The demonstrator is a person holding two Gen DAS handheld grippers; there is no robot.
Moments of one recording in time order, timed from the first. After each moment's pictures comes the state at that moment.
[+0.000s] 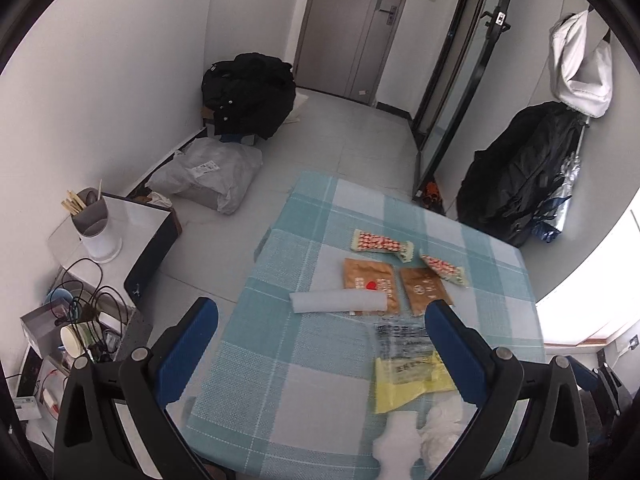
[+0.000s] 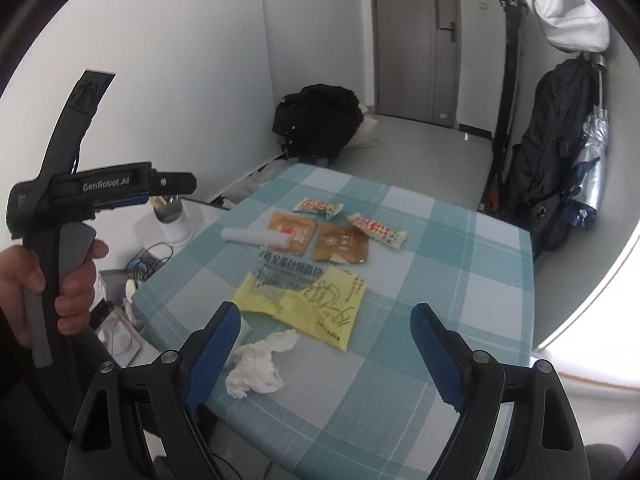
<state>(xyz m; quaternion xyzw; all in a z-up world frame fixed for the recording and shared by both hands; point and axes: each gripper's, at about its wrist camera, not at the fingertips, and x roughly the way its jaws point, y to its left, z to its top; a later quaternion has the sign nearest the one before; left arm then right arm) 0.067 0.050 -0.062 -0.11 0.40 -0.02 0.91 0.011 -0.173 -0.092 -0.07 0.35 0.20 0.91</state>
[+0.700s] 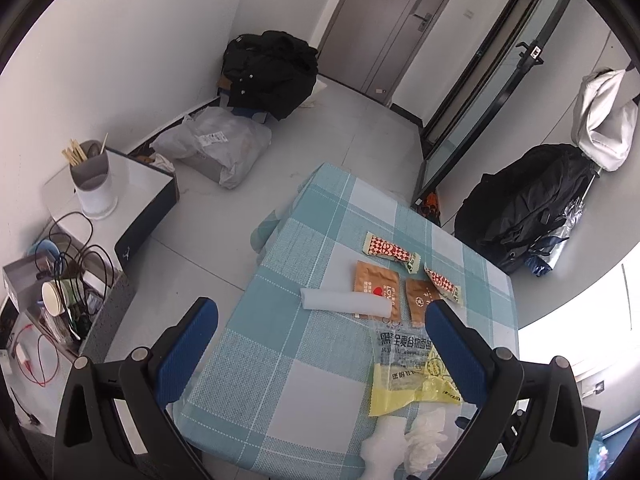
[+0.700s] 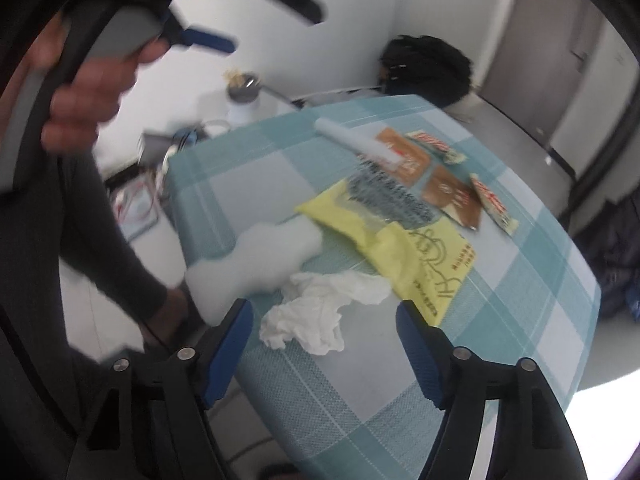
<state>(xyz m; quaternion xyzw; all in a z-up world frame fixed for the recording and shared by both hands) 0.073 0.085 -0.064 -0.19 0.42 -0.02 0.89 0.005 -0.106 -0.157 -0.28 0.40 0.33 0.81</state>
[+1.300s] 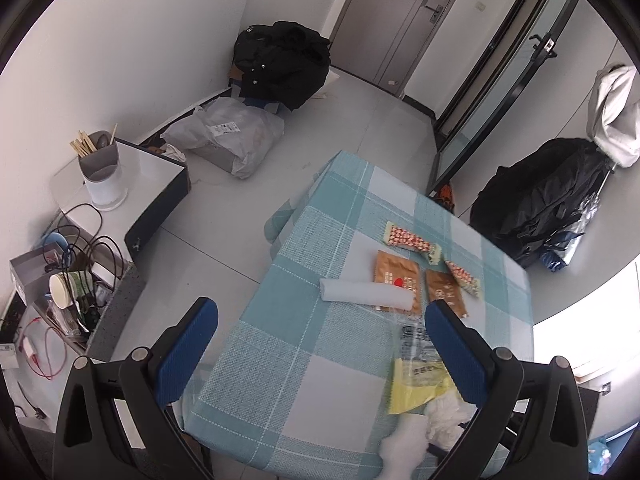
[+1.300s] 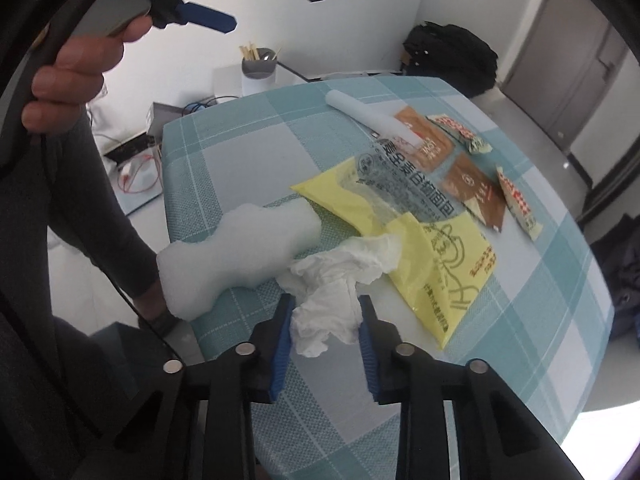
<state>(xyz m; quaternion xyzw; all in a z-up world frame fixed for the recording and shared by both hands) 0.075 0.088 -0.075 -0.18 0.44 0.00 0.88 0.025 -0.109 -0.178 -0.28 0.43 0.34 0.79</state>
